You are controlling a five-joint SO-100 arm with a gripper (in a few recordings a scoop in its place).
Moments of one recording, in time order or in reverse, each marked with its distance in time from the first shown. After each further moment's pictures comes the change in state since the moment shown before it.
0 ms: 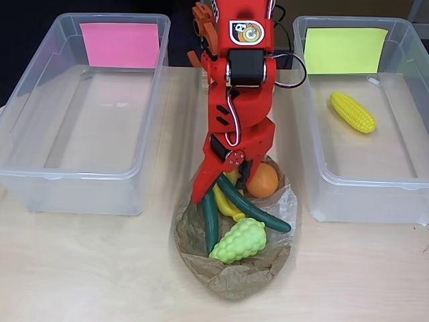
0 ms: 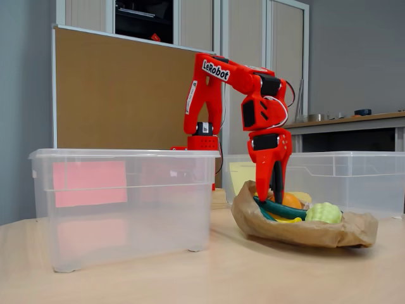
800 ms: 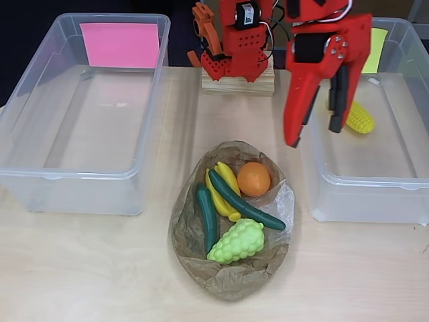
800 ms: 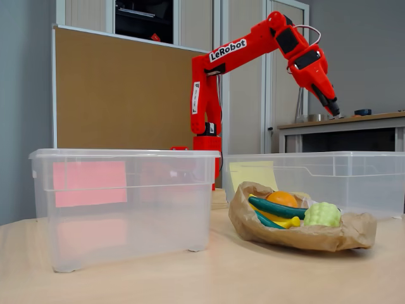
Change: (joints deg) arm -16.0 18.5 -24.3 19.6 8.3
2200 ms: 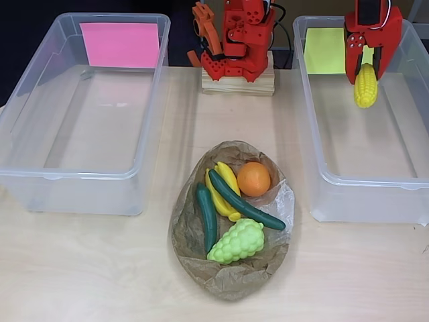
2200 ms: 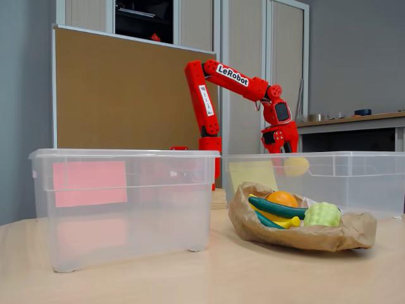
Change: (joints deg) arm -56.1 11.4 48.8 -25.1 99.7
